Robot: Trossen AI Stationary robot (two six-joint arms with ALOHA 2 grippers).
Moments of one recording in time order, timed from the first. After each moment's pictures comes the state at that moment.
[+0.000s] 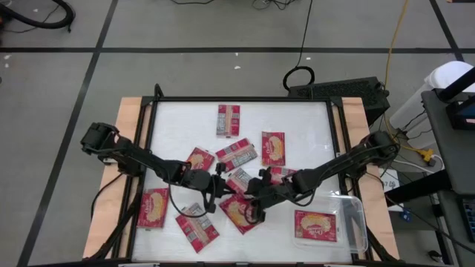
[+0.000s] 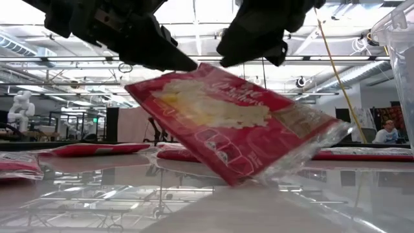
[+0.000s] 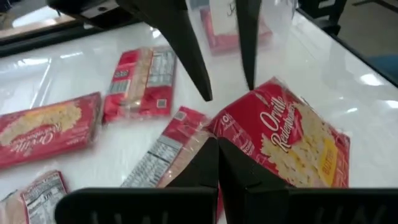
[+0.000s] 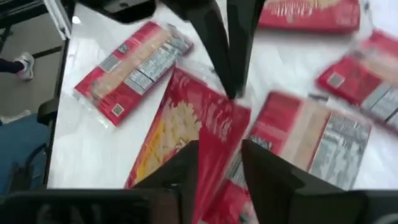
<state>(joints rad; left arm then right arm) -0.30 1.59 0.75 0.36 -0.11 0.11 0.39 1.68 1.10 -0.20 0.26 0.60</state>
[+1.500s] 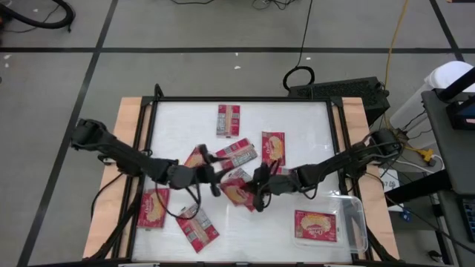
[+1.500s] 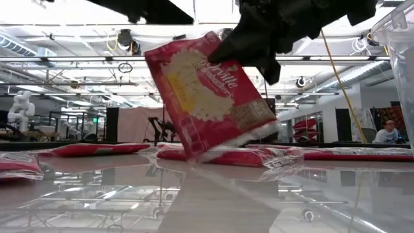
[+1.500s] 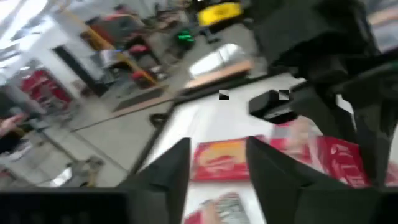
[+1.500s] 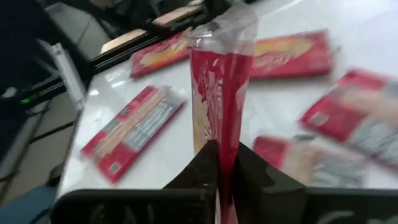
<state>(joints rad) -0.38 1.42 0.76 0.47 -0.76 0.35 0.31 1.61 0.84 0.30 0.32 0.59</state>
